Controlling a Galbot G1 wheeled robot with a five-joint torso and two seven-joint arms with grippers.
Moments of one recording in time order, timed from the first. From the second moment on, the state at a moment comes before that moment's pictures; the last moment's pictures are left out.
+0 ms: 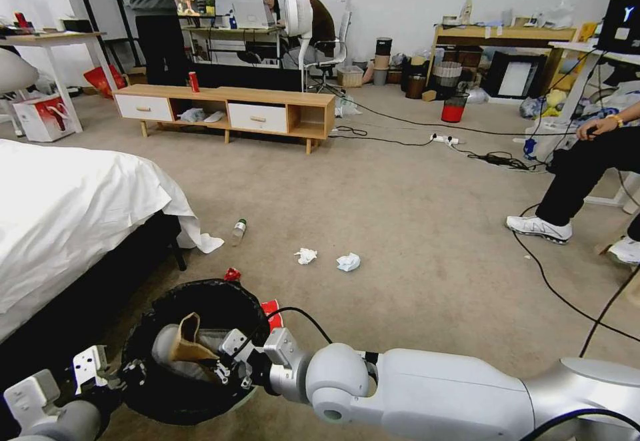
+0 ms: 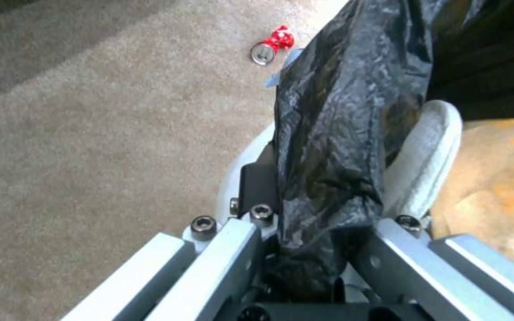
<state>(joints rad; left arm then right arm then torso) 1.63 -1.24 -0.93 -2.30 -1.16 0.74 -0.50 -0.22 1.11 -1.00 1.81 1.00 -0.30 0.18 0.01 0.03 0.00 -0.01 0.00</state>
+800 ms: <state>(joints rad) 1.64 -1.23 -0.94 -2.29 -1.14 0.74 -0.52 -0.20 1.04 -0.97 1.91 1.02 -0.33 0.26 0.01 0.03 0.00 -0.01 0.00</state>
